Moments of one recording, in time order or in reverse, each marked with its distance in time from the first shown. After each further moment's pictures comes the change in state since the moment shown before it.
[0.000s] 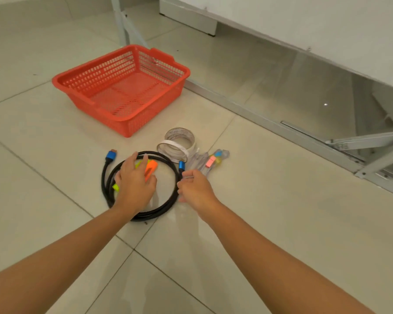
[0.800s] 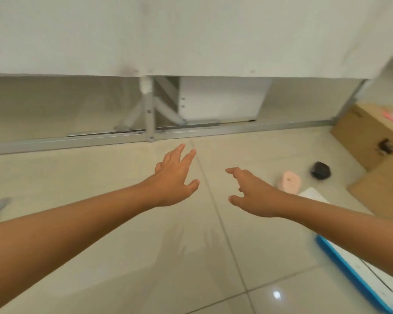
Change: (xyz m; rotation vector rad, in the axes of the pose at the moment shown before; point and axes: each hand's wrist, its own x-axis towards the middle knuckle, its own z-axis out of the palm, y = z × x) left_hand -0.232 0.428 0.109 0.225 -0.673 1.079; right_hand -0.315 0.186 -0.409 -0.603 0.459 0.148
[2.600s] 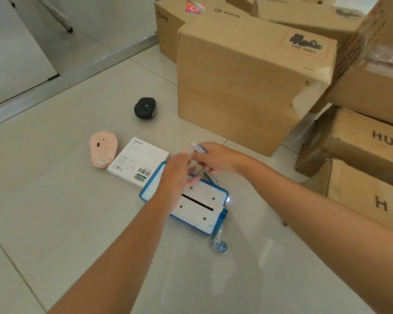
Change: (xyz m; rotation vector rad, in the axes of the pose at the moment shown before) left_hand 0.109 0.371 0.268 -1.245 -0.458 -0.268; right_hand -0.113 0.392 0.000 0.829 0.168 0.407
